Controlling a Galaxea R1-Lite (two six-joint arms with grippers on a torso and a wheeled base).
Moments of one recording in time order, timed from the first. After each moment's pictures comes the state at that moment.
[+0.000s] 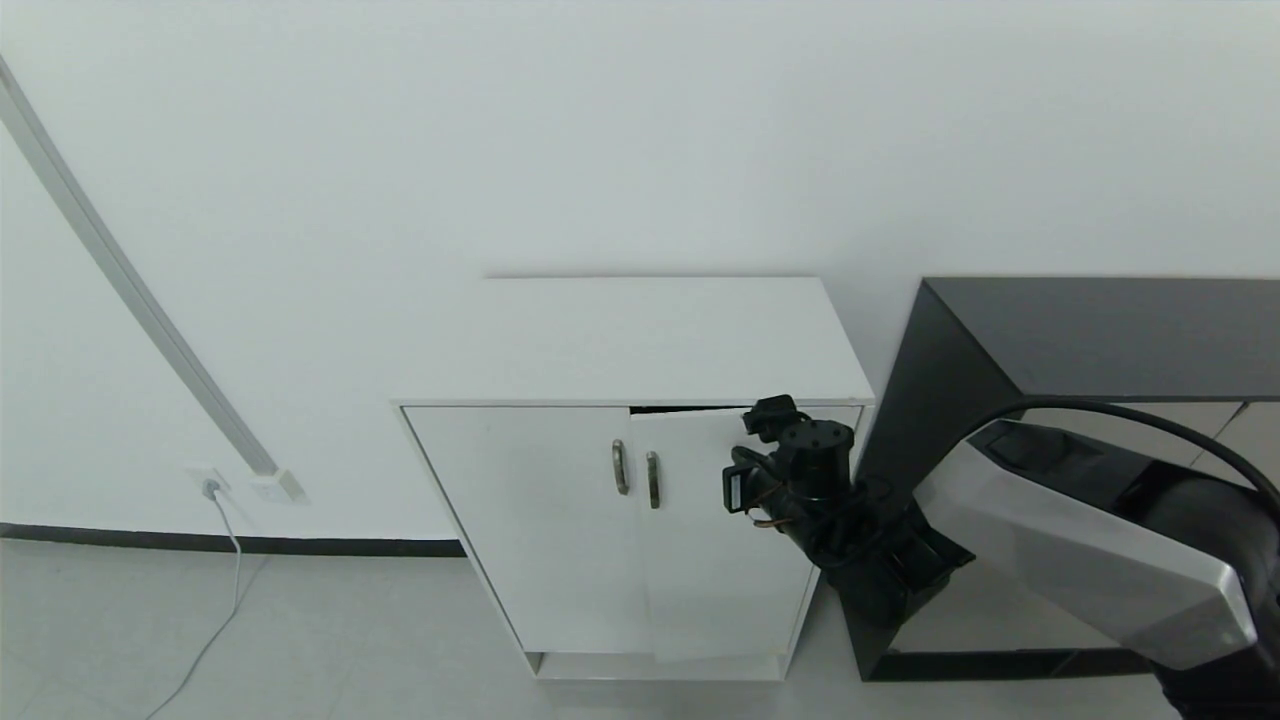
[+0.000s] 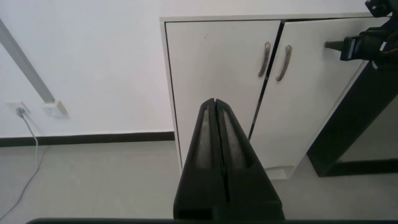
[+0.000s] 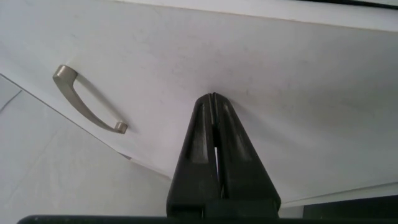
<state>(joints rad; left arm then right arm) 0.00 0.00 0.00 0.01 -0.02 0.02 0.61 2.44 -1.25 -1.03 -0.23 0.08</state>
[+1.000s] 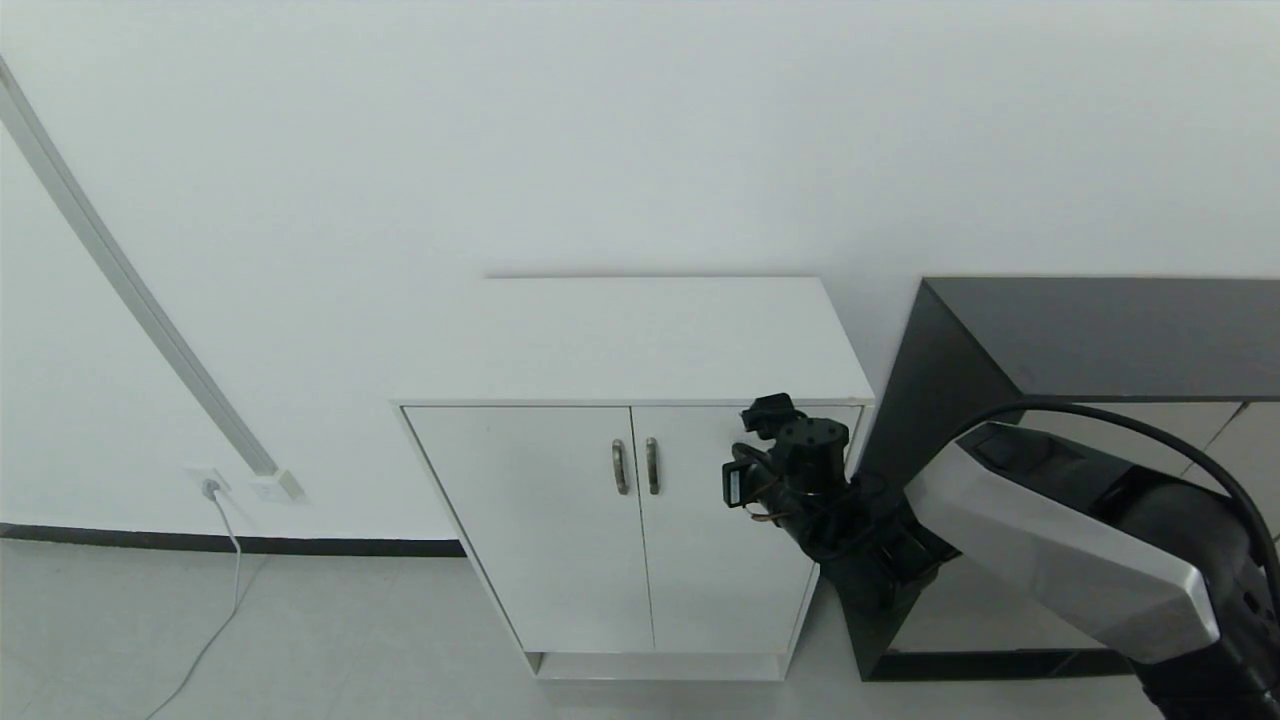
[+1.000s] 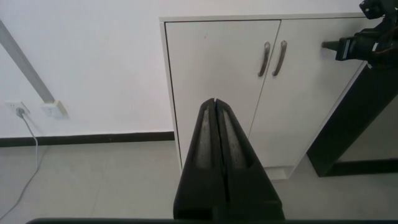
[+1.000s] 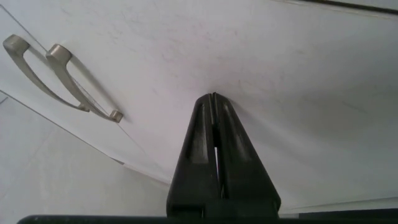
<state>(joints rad) 0.00 0.00 0.00 0.01 -0.02 0.02 0.59 2.49 -1.32 -1.01 -0.23 0.07</state>
